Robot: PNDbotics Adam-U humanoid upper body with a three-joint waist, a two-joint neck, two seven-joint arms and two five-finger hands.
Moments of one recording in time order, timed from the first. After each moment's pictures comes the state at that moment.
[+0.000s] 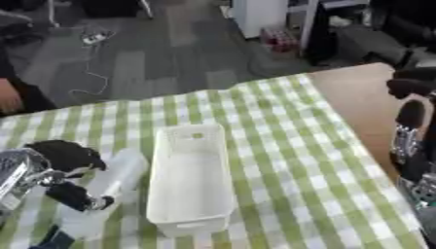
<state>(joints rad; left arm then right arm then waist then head) -0.64 0.59 -0.44 -1.41 -1.17 -0.30 -0.80 -0.06 -0.44 -0.04 -1.99 0.83 -0.44 -0.79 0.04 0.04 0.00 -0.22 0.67</state>
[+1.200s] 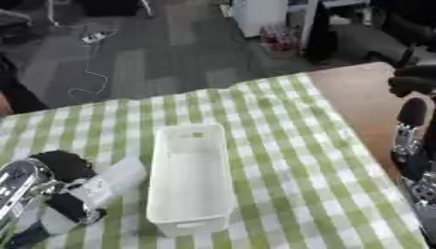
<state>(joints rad) -0.62 0.56 -0.44 -1.31 -1.29 -0.39 -0.71 -0.07 -0.44 -0.04 -1.99 0.82 -0.45 -0.79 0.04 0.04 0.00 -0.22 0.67</state>
